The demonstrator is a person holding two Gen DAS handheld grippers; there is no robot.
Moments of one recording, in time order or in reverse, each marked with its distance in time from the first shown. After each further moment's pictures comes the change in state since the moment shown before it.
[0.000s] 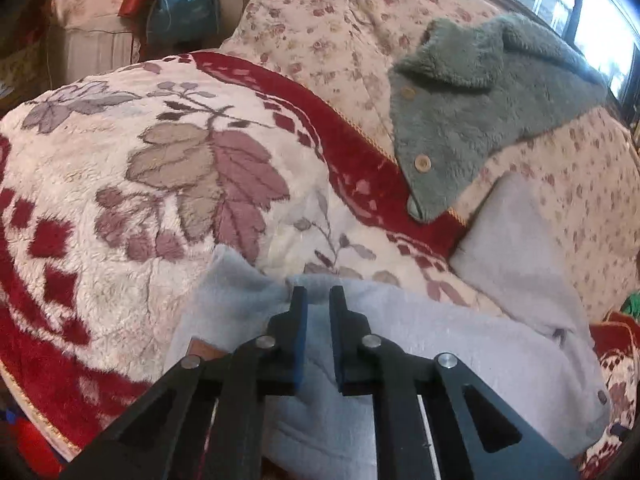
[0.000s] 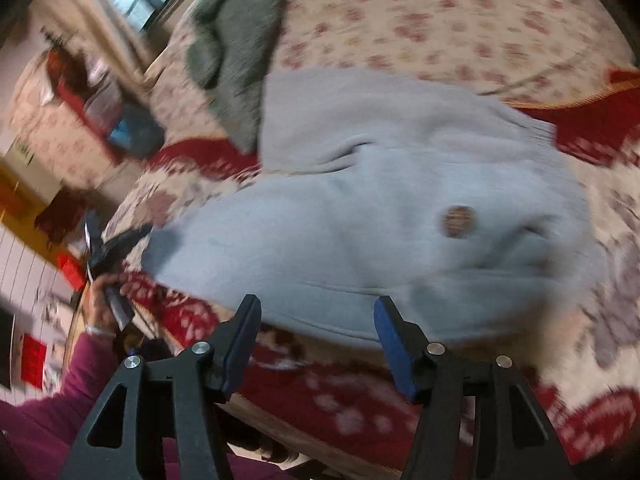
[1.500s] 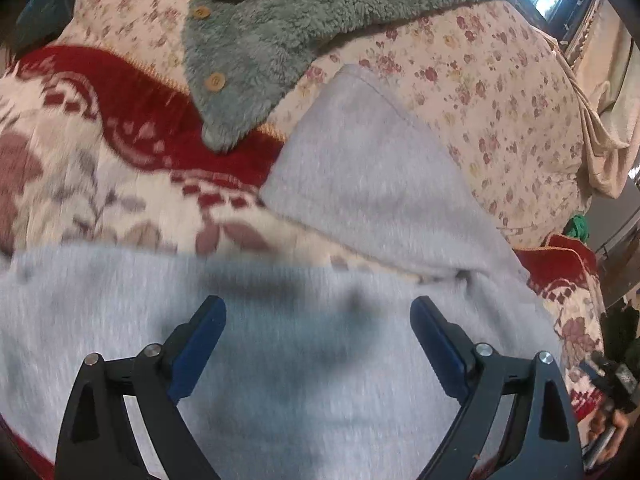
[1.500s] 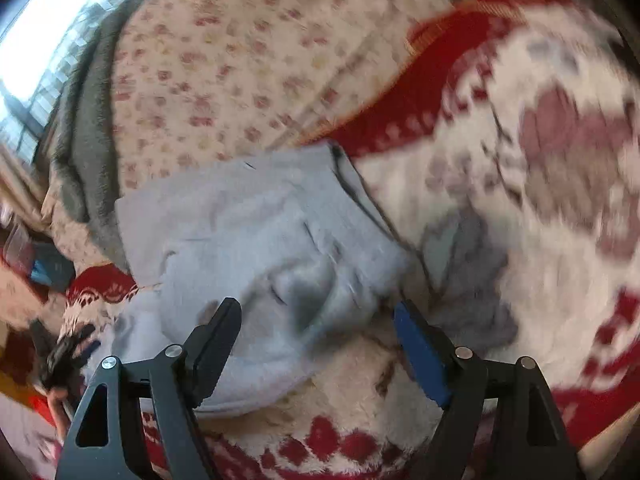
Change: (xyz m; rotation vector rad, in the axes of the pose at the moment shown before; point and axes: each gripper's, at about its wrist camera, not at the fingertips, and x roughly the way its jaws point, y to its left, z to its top) left arm 0.049 -0.196 -0.025 0.188 0.212 -0.274; right arm -0.094 -0.177 0.000 0.379 -0.250 -0.263
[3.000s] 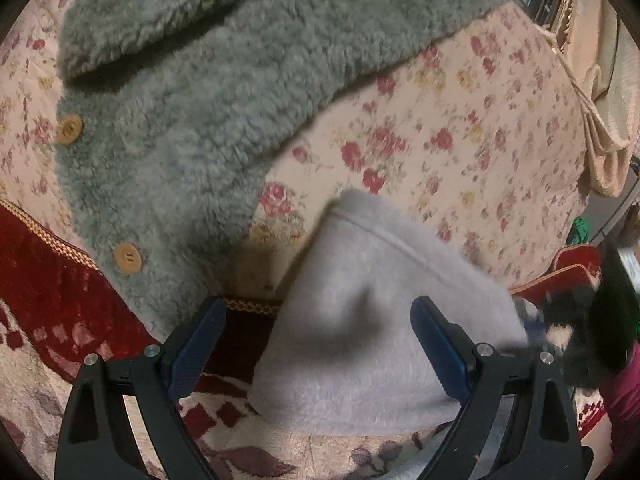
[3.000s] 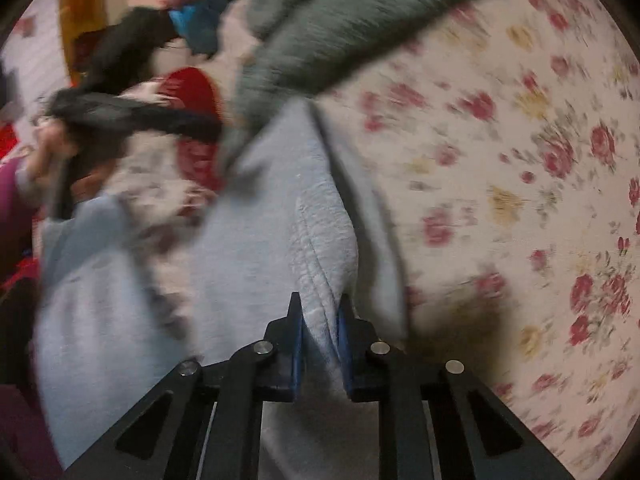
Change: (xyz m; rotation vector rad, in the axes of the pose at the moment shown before) left arm 0.082 -0.009 0.173 0.179 -0.013 -0.084; right arm 0.247 0.299 0.087 -1.120 0.216 0.368
